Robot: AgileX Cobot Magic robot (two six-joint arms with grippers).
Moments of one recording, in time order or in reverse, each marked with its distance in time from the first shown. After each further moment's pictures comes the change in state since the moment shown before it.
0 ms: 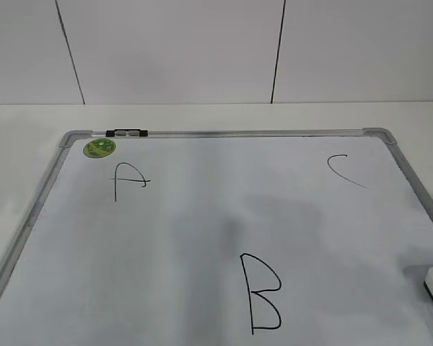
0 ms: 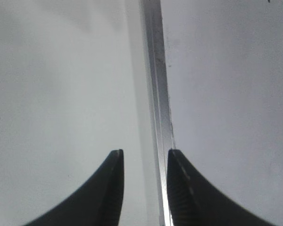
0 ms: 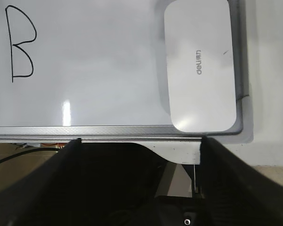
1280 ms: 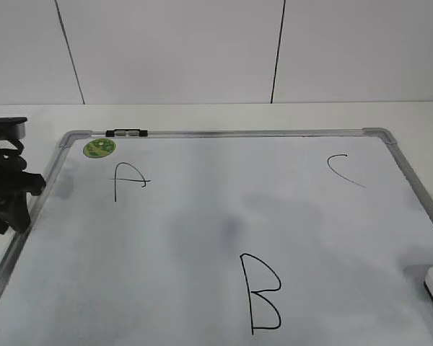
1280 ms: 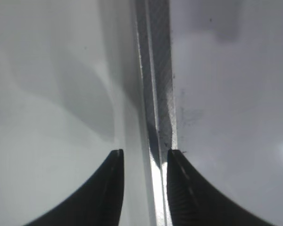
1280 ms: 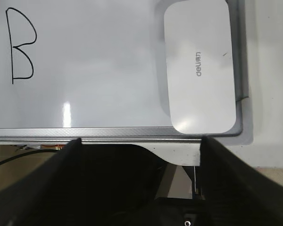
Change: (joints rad) left arm 0.000 0.444 -0.126 -0.063 -0.129 0.052; right arm 0.000 0.000 0.000 0.000 -0.005 0.002
